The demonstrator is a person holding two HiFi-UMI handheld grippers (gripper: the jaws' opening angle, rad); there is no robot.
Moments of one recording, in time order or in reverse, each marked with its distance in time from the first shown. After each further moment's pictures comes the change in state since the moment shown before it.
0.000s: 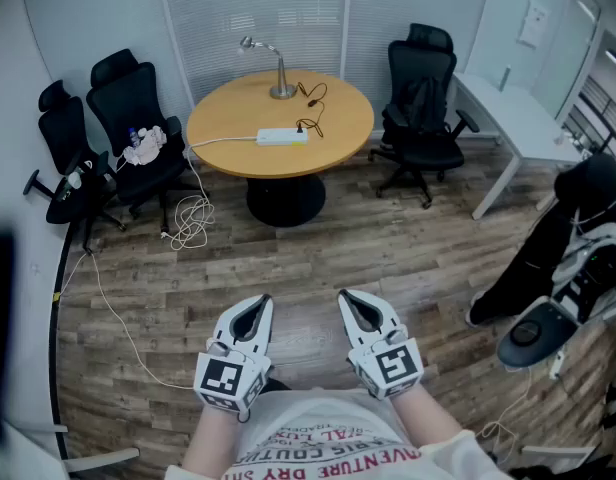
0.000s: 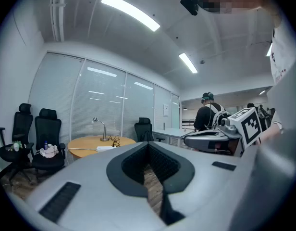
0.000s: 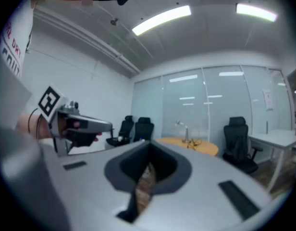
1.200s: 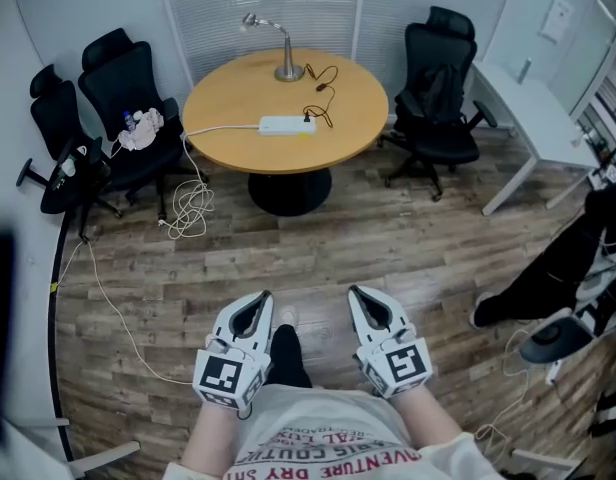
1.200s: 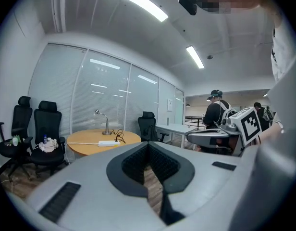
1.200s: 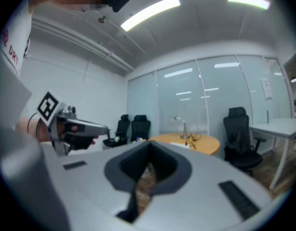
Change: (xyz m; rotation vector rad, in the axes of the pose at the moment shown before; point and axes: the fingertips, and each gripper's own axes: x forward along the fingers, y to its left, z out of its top) left arm 0.071 0.057 -0.027 -0.035 0.070 0.013; right arm 0.070 -0.056 -0.024 0.099 0.030 -0.021
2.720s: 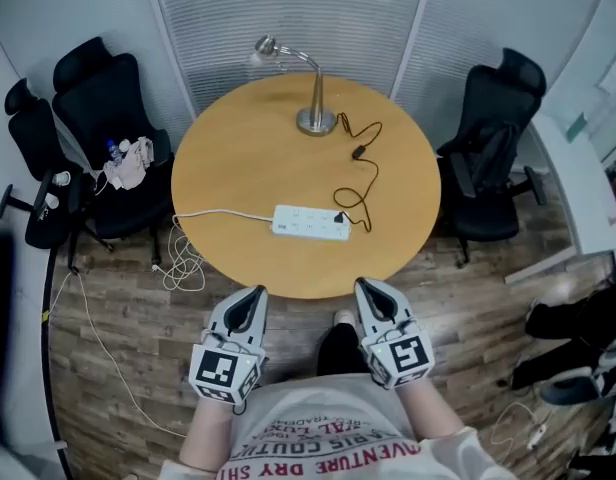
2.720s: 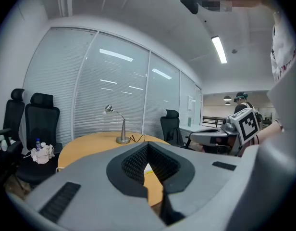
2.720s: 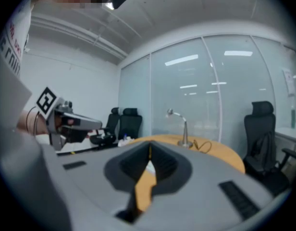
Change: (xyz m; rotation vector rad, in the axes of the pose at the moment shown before) left arm 0.350 0.307 0.042 -0.051 0.035 0.102; right arm 0.428 -0.226 0.021 -0.036 0.079 0.058
